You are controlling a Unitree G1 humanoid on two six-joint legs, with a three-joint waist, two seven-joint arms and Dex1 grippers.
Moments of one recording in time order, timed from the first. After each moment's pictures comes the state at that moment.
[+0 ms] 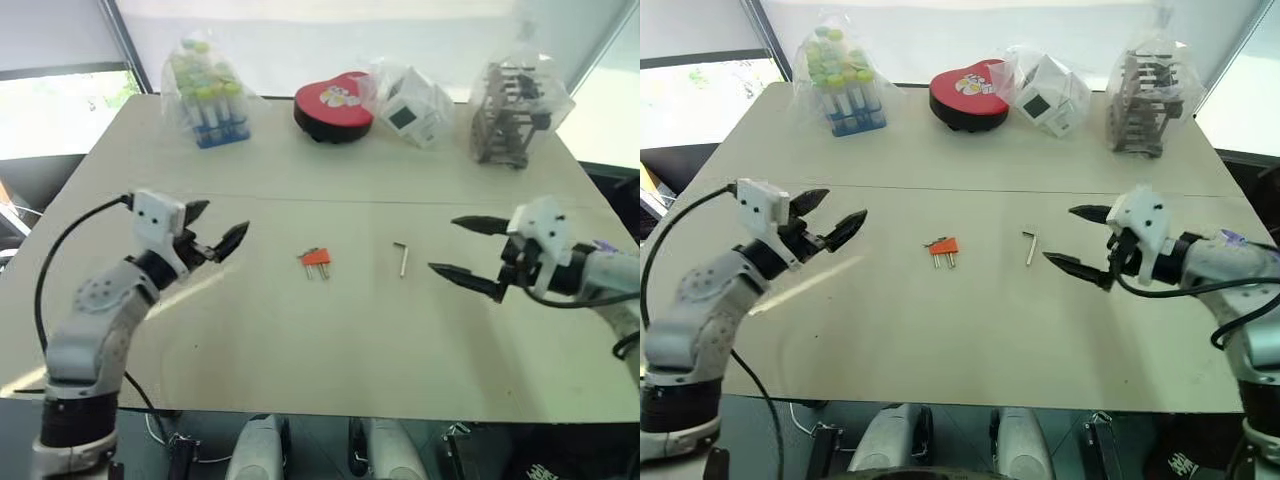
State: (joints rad) left arm -0.23 0.57 0.23 -0.32 -0.52 0.52 -0.57; right arm -0.22 -0.94 -0.24 -0.31 0.52 0.47 0.98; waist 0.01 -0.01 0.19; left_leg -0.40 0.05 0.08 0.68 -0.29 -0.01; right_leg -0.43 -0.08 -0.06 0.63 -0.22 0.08
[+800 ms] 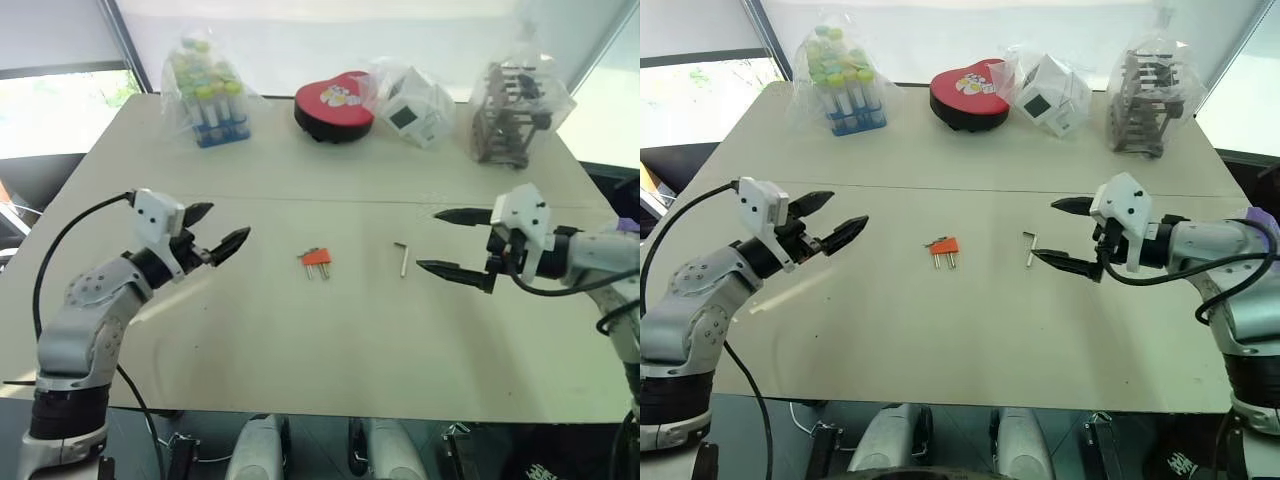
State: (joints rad) left arm -0.25 0.59 0.22 -0.28 -0.50 0.49 -0.61; right arm -0.36 -0.90 -0.11 -0.23 0.45 0.42 1.03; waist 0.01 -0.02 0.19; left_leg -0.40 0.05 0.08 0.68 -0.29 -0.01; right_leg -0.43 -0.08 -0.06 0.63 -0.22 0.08
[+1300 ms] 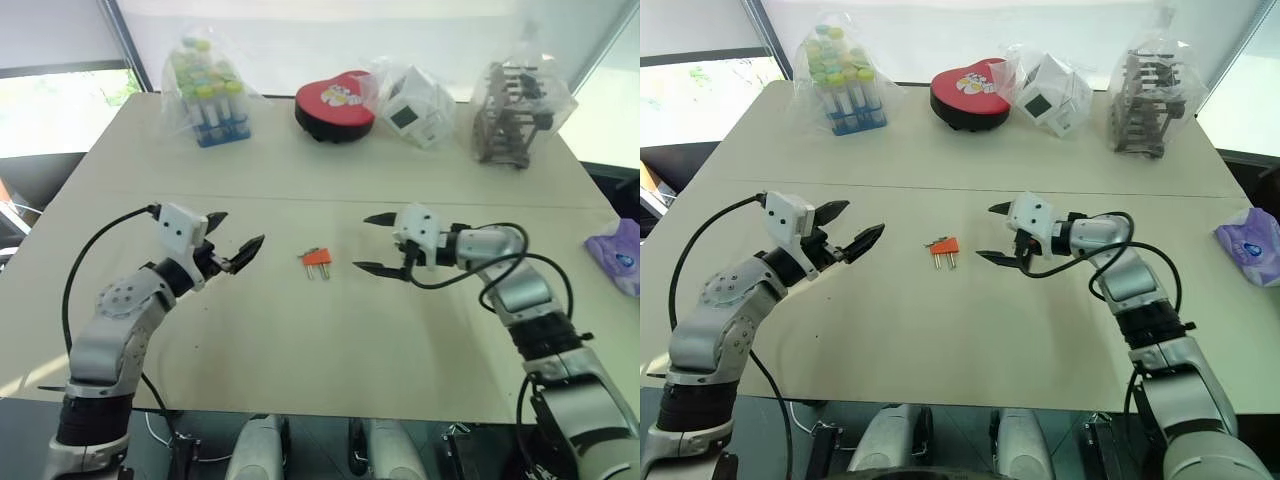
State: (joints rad) left arm -0.21 0.50 0.14 -0.31 -0.42 0.45 -0.54; right arm -0.66 -0.56 0.23 0.32 0.11 -0.01 1.02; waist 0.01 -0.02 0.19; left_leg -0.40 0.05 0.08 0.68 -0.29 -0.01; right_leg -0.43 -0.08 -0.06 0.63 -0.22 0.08
